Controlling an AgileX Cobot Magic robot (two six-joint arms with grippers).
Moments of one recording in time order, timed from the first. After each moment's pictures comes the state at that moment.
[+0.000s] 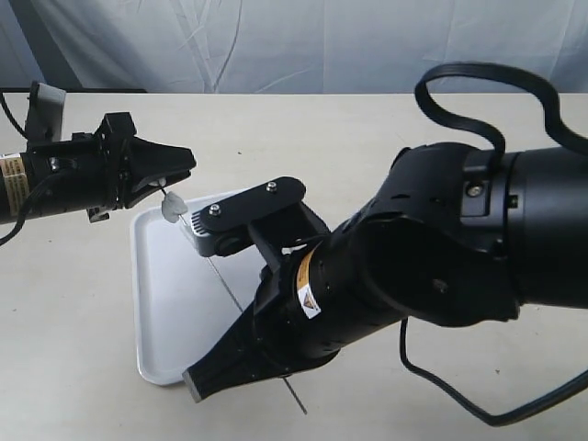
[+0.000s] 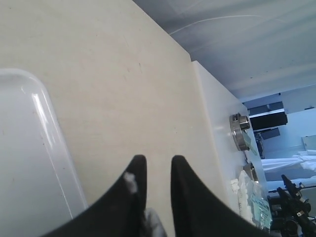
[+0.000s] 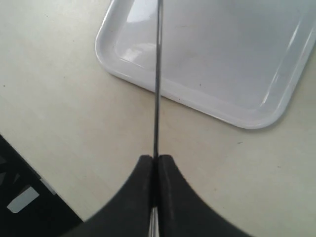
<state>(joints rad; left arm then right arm) -0.04 1.65 -0.62 1.21 -1.00 -1.77 1.09 1.54 -0.95 0.03 0.59 0.40</state>
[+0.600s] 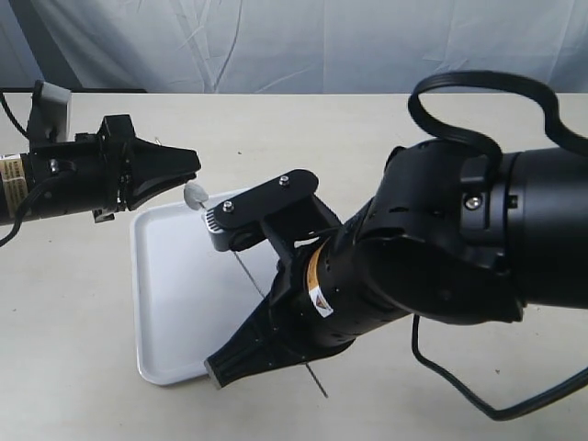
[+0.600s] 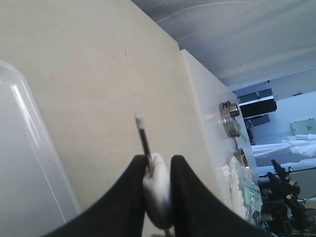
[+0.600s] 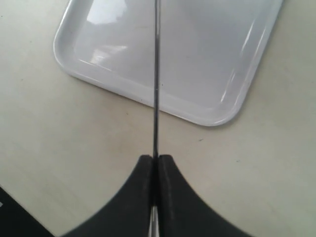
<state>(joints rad) -0.04 1.65 -0.62 1.24 -1.05 -1.77 1.09 1.54 -0.95 -0.13 0.64 0.52</state>
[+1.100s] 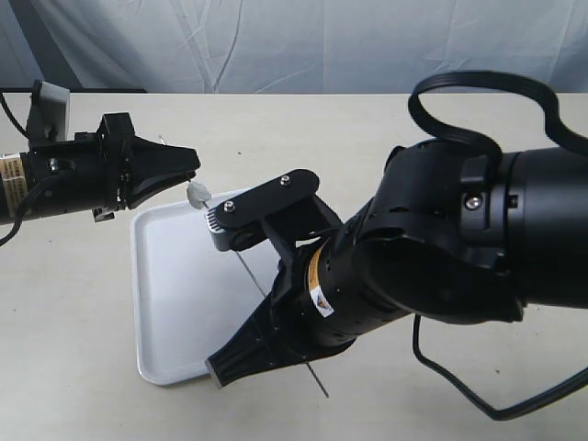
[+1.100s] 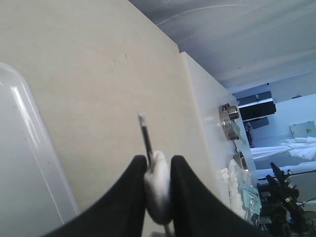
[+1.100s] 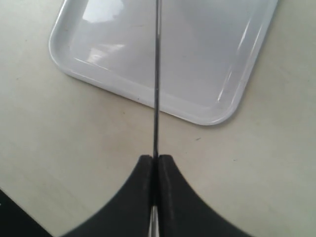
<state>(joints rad) -0.04 1.65 -0.62 1.23 -1.05 -1.77 1.09 1.54 -0.95 -0.14 0.65 0.53</state>
